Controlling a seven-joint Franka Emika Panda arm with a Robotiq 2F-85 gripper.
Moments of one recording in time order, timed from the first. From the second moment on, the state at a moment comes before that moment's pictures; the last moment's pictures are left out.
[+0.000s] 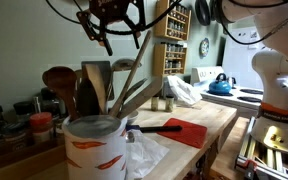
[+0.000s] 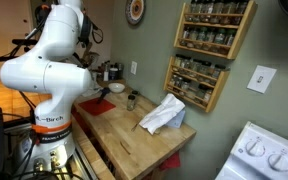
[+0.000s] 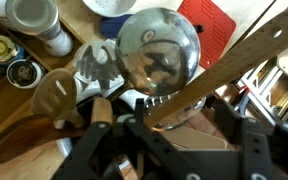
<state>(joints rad) 1.05 0.71 0.22 -0.78 -0.42 1.11 -1.24</state>
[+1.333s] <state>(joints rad) 0.78 0.45 0.19 -0.75 -0.19 1.12 -0.84</state>
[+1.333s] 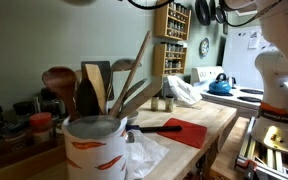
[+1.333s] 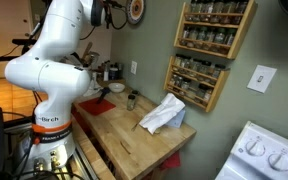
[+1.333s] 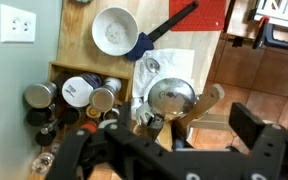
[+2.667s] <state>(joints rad) 0.62 -0.11 0.12 -1.58 0.08 1.50 -0.13</state>
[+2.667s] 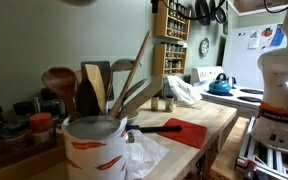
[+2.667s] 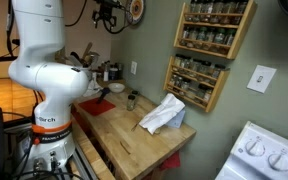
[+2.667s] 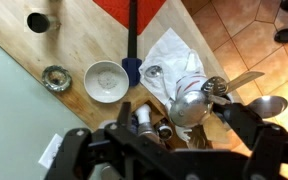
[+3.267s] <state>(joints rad) 0.55 -0.22 0.17 -1.73 0.11 1.59 -0.13</state>
